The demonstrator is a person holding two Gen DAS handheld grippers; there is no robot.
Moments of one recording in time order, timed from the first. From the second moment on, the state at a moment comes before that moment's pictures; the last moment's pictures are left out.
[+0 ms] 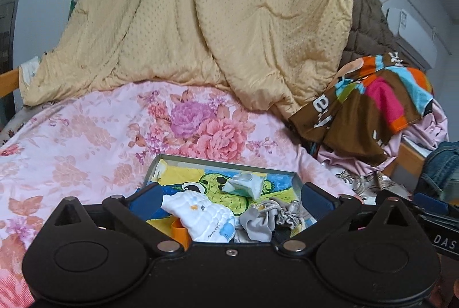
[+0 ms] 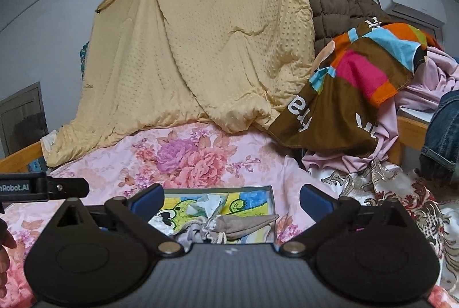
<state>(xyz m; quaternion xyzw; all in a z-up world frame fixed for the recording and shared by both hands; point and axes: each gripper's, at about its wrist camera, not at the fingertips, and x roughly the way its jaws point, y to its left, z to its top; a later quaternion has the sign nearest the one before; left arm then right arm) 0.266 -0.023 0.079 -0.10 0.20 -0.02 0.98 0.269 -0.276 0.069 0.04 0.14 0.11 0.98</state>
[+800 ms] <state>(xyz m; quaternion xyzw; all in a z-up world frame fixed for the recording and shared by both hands) 0.161 -0.005 0.047 -0.08 0.20 -0.03 0.98 0.171 -0.268 0.065 0.02 0.14 0.11 0.98</state>
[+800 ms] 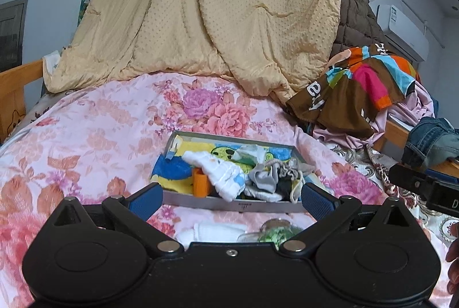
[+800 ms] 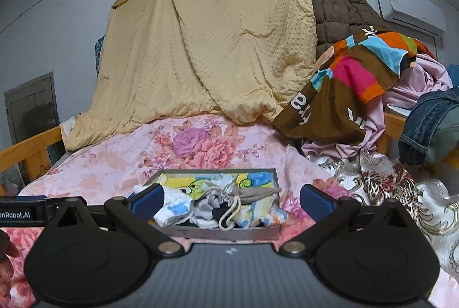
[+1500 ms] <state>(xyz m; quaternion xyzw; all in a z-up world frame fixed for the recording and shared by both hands) 0.129 -0.008 0.006 -0.04 0.24 -0.09 0.97 0.134 -0.260 0.036 -0.02 0.25 0.09 0.96</state>
